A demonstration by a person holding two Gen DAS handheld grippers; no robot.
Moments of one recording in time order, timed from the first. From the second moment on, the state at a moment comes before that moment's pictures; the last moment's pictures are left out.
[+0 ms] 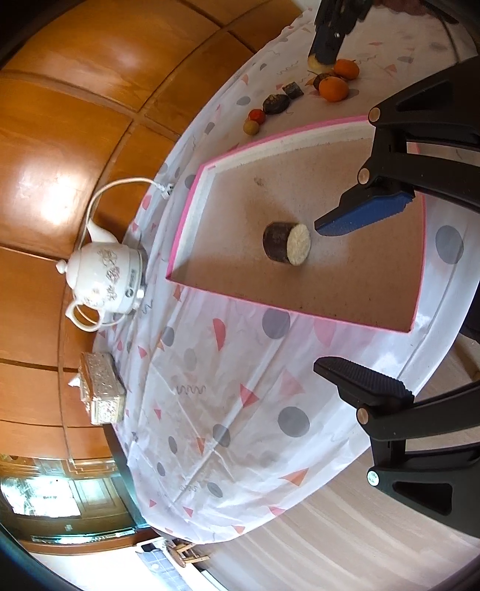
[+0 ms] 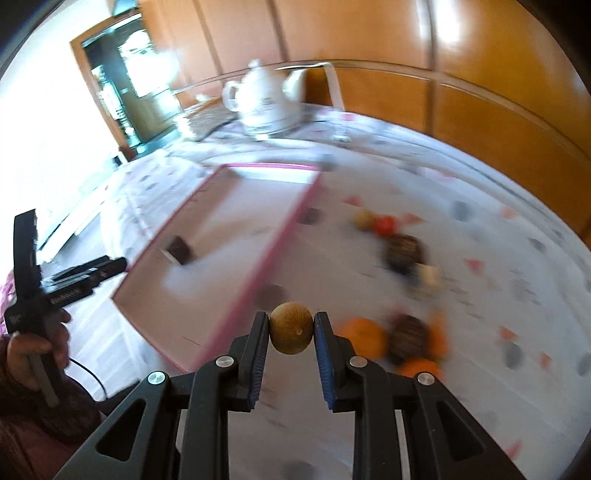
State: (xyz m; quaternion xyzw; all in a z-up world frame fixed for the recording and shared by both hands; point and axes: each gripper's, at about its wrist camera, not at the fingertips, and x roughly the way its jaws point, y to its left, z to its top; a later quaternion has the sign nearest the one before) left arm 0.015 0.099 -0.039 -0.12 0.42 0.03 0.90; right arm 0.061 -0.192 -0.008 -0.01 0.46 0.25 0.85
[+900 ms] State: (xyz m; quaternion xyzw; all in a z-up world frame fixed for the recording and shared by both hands) left arm 0.015 0.094 -0.041 -0.12 0.42 0.03 0.90; right arm 0.094 -0.110 -0.031 -0.02 0.46 0.22 0.86
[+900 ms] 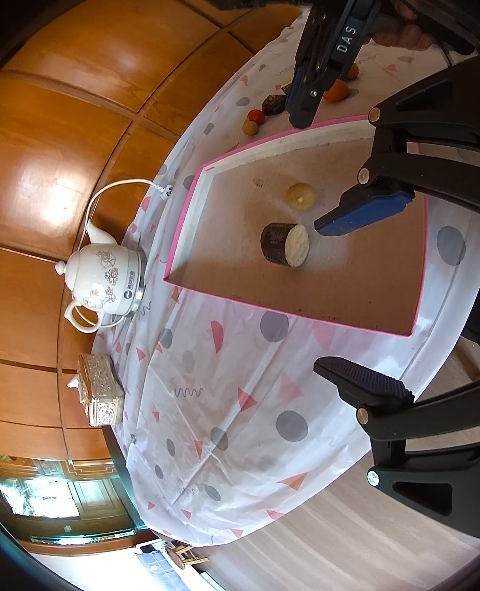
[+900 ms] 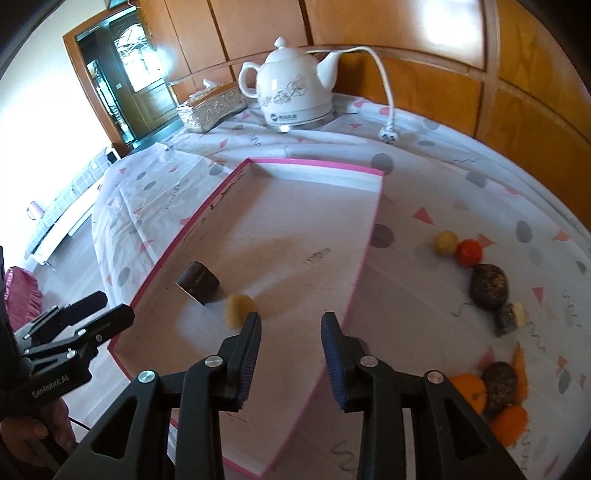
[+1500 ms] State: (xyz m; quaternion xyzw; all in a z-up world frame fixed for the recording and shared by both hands) left arm 0.011 0.074 -0.033 -0.09 0.42 0.01 0.91; right arm 0.064 -0.174 -0.022 -0.02 0.44 0.15 0.88
